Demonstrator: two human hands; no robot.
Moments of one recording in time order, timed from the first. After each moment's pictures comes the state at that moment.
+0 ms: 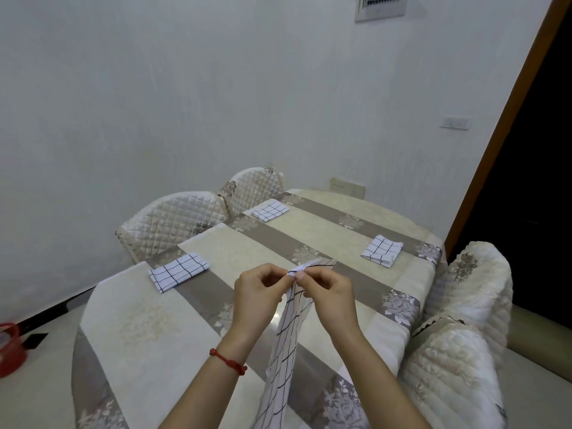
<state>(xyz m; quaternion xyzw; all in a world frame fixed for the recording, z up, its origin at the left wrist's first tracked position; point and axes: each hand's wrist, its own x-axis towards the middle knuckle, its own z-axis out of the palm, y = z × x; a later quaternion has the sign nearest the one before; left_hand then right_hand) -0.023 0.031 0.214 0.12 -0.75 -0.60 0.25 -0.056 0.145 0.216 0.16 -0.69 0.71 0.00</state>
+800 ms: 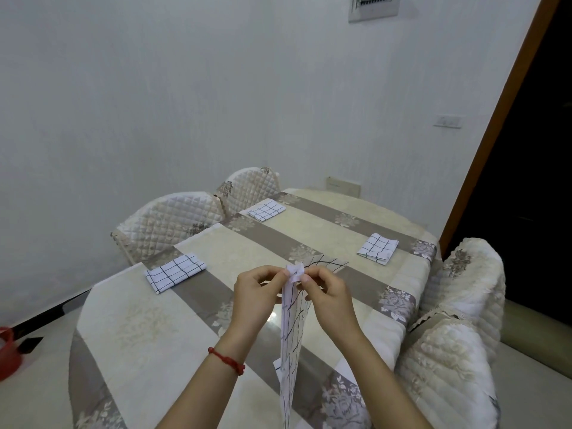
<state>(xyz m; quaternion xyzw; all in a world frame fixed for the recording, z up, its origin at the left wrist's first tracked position) -0.028 0.034 0.209 0.13 -0.70 -0.66 0.23 -0.062 0.154 0.200 0.19 -0.74 0.64 0.01</state>
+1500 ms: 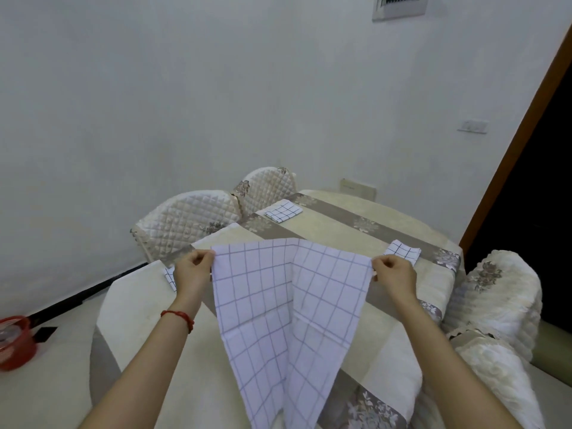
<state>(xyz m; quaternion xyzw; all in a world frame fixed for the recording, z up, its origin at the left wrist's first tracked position) -0.060 -0.147 0.176 0.31 -0.67 -0.60 0.31 -0.168 0.173 0.194 -0.03 -0.84 0.54 0.07</state>
